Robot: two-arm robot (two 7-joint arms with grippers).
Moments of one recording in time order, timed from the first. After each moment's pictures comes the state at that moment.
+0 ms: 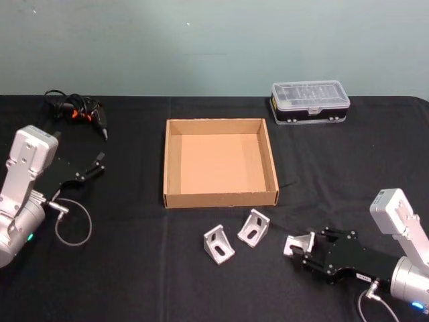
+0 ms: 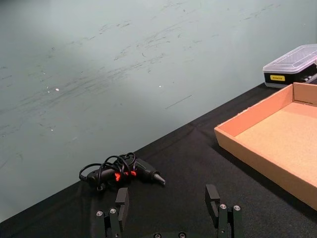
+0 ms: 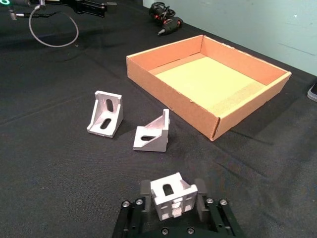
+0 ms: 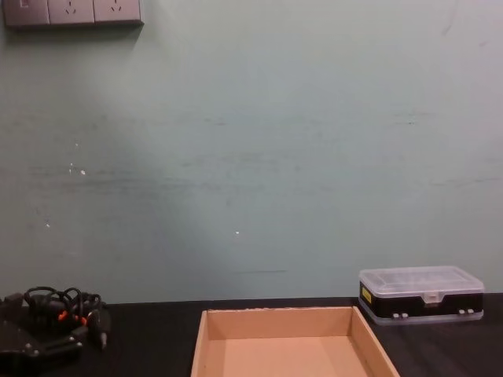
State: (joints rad) left arm -0.20 0.60 0.45 -1.41 -0.25 -0.12 0.03; right arm 0.02 0.73 -0.40 -1.58 0.38 0.00 0.52
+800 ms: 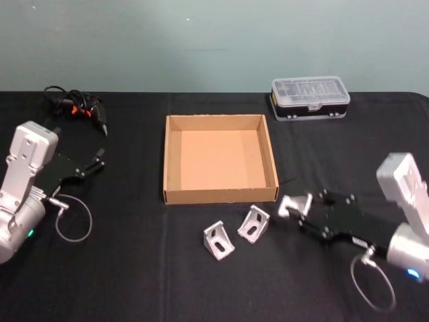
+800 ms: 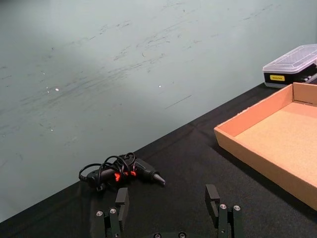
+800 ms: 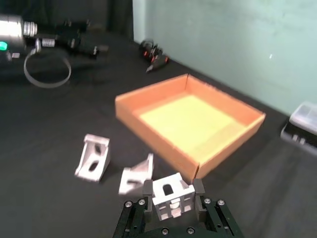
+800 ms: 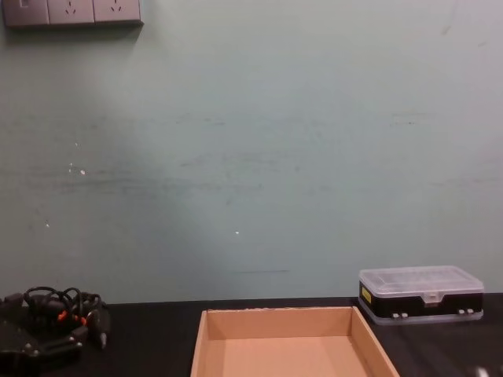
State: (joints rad) left arm -0.20 0.60 0.45 -1.41 -0.25 -0.12 0.03; right arm 0.04 0.69 -0.34 -1.64 0.37 0.01 0.50
